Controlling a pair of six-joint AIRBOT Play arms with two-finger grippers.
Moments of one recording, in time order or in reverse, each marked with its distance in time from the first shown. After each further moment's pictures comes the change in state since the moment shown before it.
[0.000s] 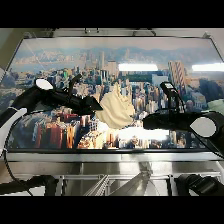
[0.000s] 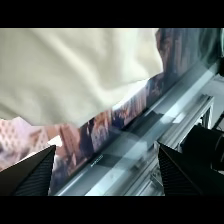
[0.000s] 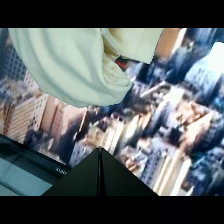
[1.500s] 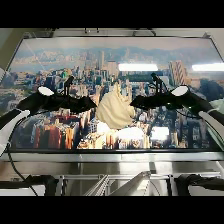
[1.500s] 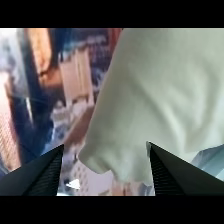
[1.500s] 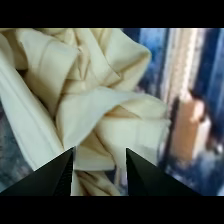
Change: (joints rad) left arm 0.059 -0.087 -0.060 -0.009 0.254 0.097; right arm -0.255 -0.683 0.292 0.689 -0.001 -0.581
